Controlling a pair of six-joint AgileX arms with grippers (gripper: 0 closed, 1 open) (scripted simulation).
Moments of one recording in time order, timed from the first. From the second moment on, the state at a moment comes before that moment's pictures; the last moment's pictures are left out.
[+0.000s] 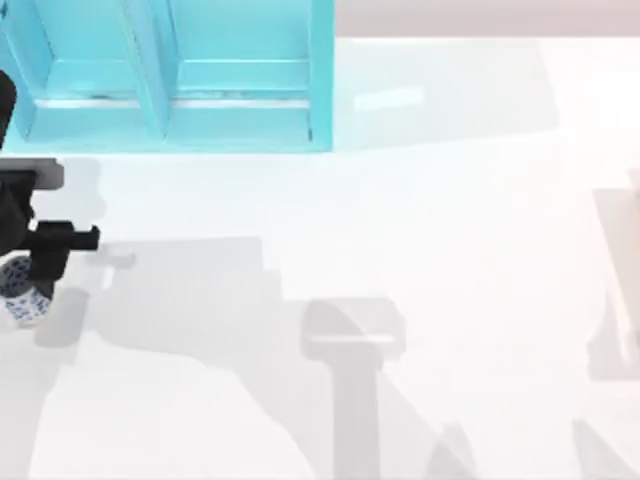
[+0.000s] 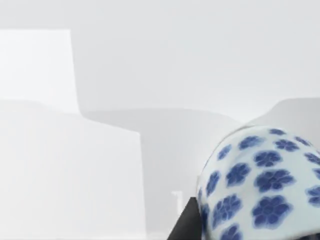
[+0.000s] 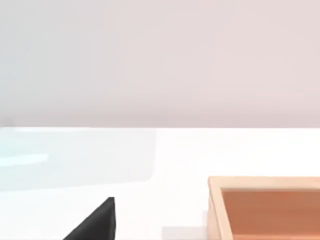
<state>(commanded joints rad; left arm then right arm) 0.02 1.92 1.22 -0.88 0.00 0.04 0.00 0.00 0.00 0.00 0.00 0.00</state>
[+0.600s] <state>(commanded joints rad) 0.45 2.12 1.74 -1.19 0.00 0.48 0.00 0.00 0.00 0.00 0.00 0.00</state>
